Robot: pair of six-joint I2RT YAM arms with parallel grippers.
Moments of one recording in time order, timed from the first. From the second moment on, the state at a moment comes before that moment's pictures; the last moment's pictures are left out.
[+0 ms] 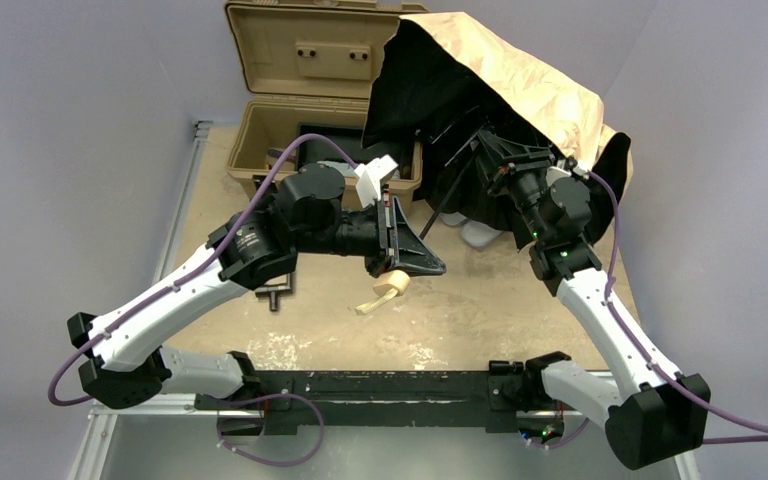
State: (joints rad) left arm -1.03 1.25 1.56 -0.59 0.42 -1.32; right arm 0.26 1.00 0.84 0.31 -0.07 1.80
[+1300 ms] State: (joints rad) left arm -1.14 1.31 1.56 -0.49 0.42 -1.09; right arm 0.01 1.18 1.13 0.58 -0.28 1.78
